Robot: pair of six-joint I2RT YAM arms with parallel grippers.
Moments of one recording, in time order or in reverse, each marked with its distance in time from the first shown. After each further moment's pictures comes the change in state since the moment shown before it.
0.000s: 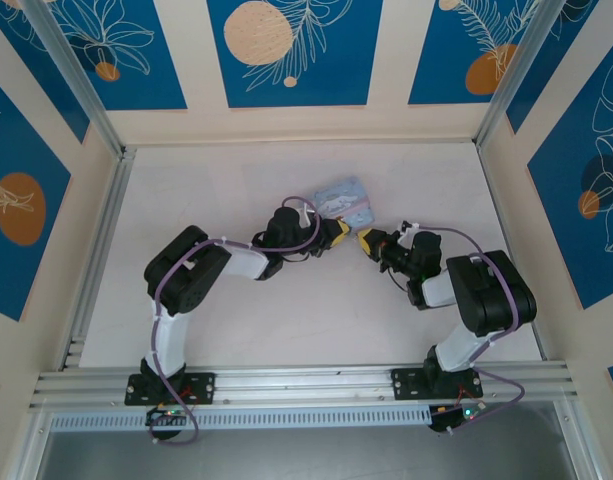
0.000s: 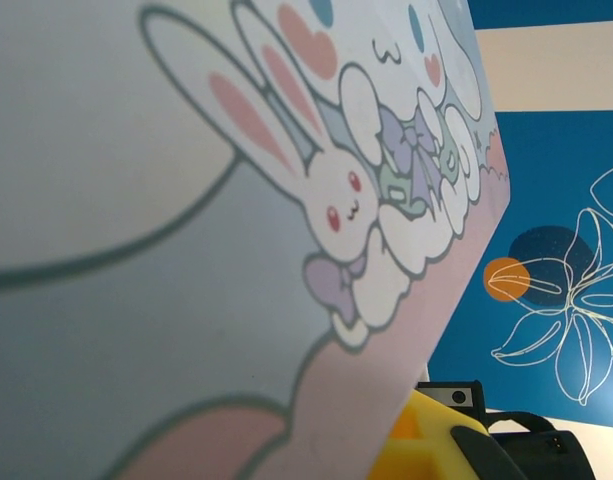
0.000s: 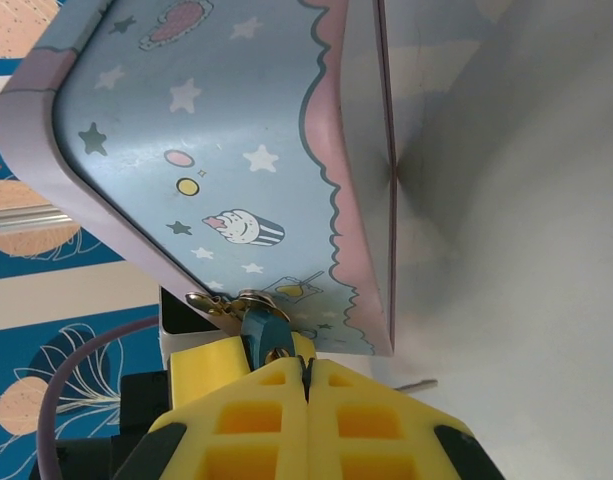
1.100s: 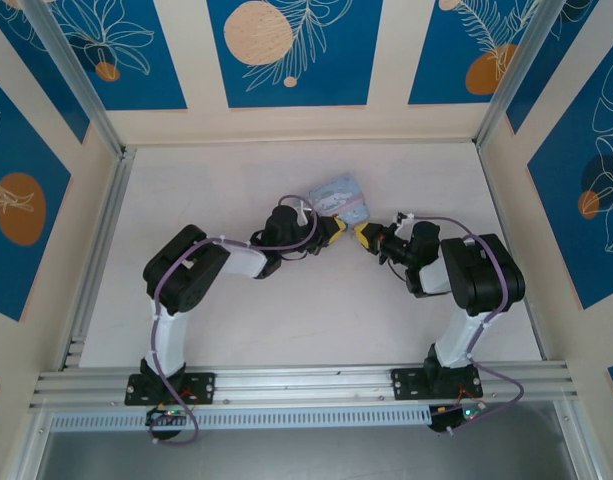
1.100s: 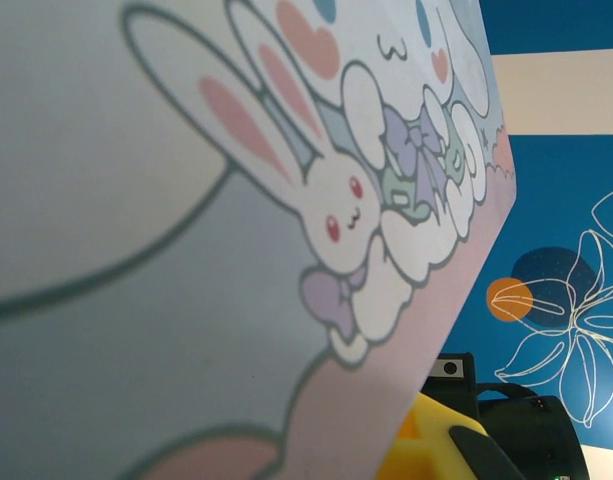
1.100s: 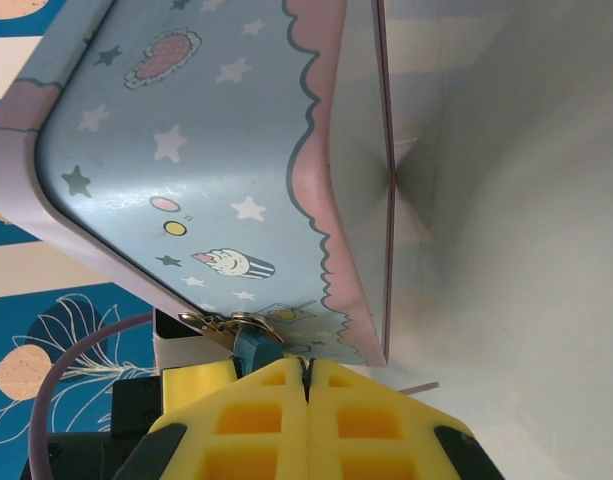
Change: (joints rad) left arm 0.014 0.000 0.001 -0.008 -0.020 0.001; right arm -0.038 0.142 0.112 0.031 -0.131 -0.035
